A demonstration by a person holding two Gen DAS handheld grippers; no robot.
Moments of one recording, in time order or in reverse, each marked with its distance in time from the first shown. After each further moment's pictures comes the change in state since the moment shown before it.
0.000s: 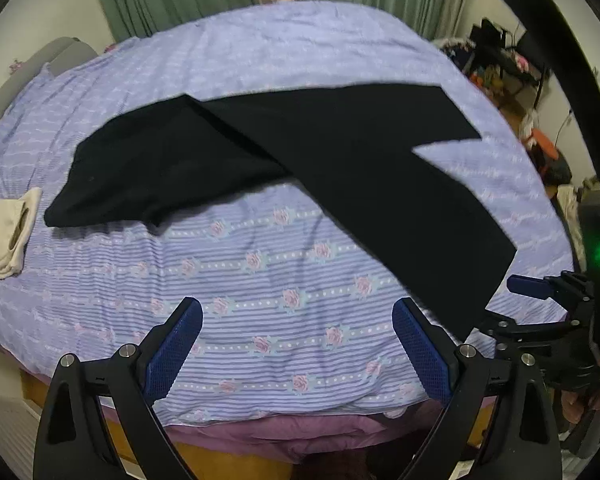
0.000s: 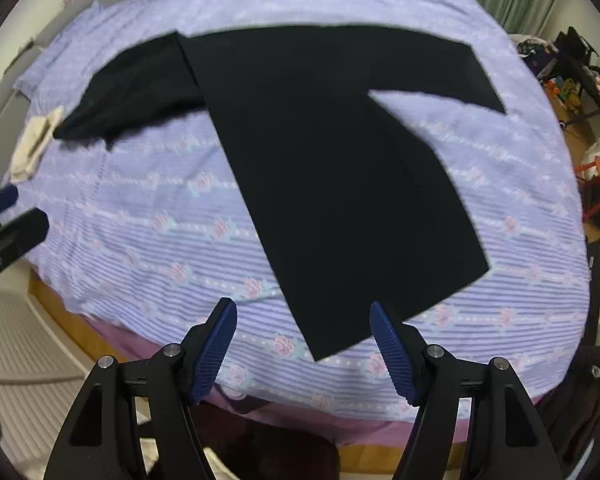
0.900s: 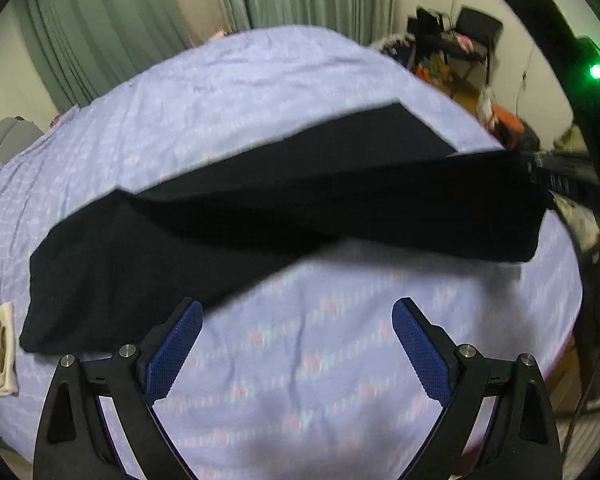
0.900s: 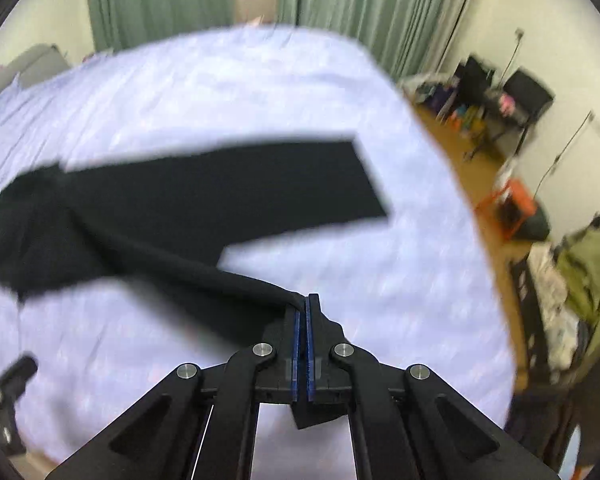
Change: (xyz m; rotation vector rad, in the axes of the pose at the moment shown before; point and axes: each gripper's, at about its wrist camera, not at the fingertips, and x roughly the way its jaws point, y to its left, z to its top) left arm 0.046 -0.026 0.113 0.229 -0.140 -0.079; right arm -0.056 -0.088 0.121 0.187 -0.314 -0.318
